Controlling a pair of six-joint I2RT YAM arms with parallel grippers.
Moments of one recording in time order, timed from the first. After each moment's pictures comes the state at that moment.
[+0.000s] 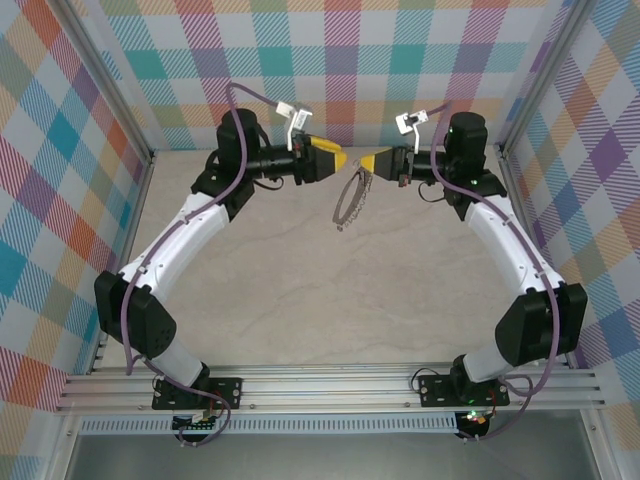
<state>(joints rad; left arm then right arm) -0.45 1.61 1.61 -0.07 0.91 -0.36 0.22 1.52 1.44 -0.15 -1.18 0.42</state>
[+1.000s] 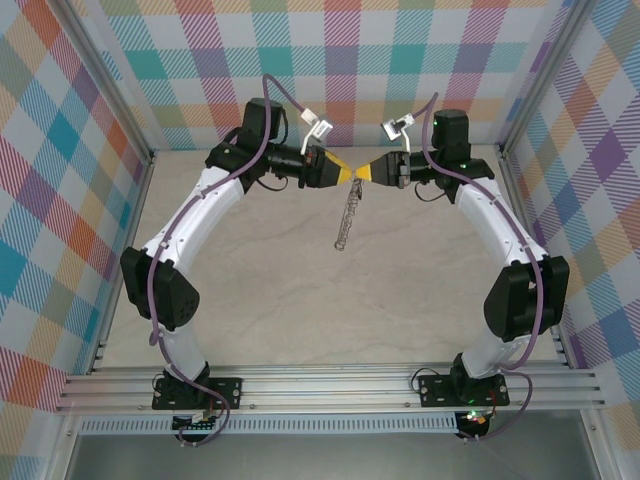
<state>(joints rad) -0.45 1.83 1.92 -0.61 1.10 -0.04 0.22 1.66 1.55 -0.36 -1.40 0.29</state>
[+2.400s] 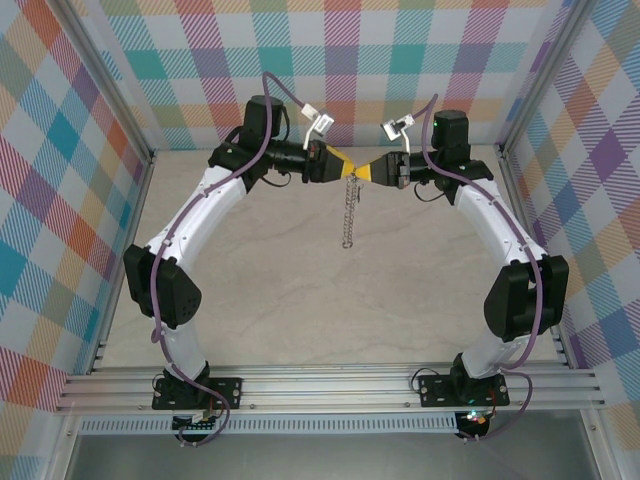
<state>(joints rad) -0.45 1.84 1.92 -0.52 1.05 -0.11 0.22 1.66 1.53 -0.31 -1.39 0.30</state>
